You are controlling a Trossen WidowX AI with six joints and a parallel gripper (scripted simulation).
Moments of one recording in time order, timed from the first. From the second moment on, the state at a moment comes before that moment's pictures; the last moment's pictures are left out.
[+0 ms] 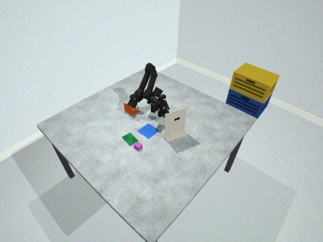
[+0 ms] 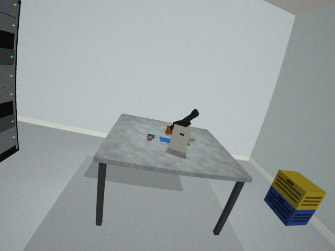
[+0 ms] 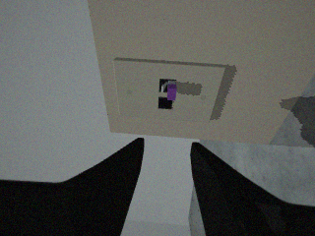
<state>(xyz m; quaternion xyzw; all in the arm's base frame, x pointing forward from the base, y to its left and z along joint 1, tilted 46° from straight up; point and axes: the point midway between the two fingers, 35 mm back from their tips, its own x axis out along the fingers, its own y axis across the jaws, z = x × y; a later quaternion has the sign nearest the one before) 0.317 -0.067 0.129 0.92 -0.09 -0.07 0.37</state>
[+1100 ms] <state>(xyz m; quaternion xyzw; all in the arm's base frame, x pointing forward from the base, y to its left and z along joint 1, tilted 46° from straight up) 0.358 -0.085 0.116 0.92 -0.09 -0.07 0.37</state>
